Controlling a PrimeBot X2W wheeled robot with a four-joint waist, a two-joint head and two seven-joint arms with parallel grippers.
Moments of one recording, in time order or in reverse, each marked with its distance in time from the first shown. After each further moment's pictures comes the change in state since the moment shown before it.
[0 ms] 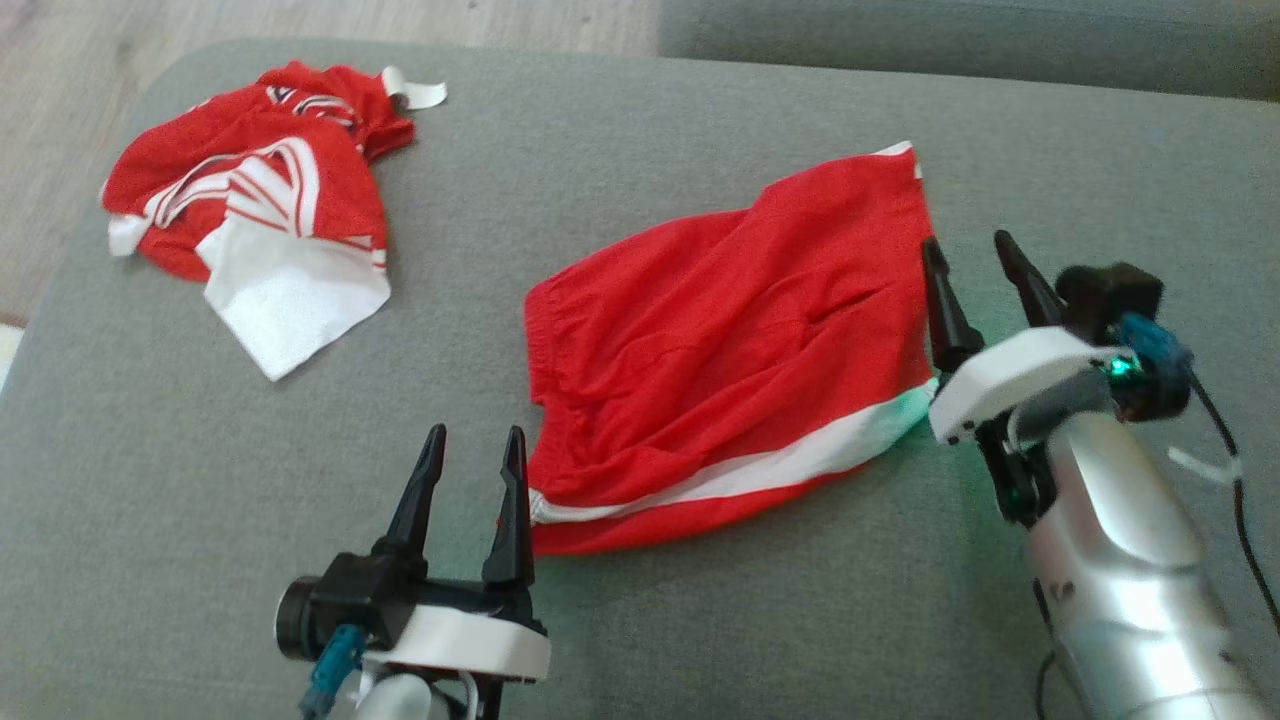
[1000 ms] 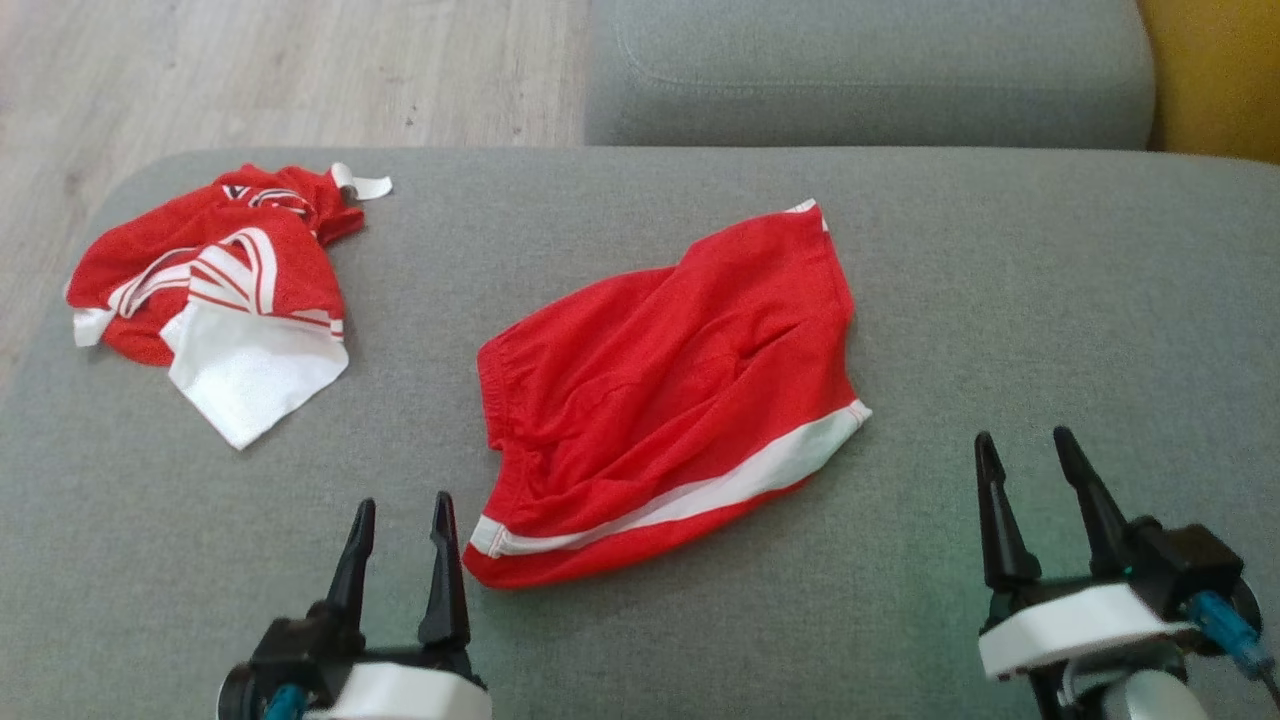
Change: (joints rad) left arm 0.102 0.027 0.098 0.012 -0.025 0.007 -0.003; right arm 0.601 0.027 -0.088 -0.617 -0.061 0.000 -0.025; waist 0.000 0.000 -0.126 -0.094
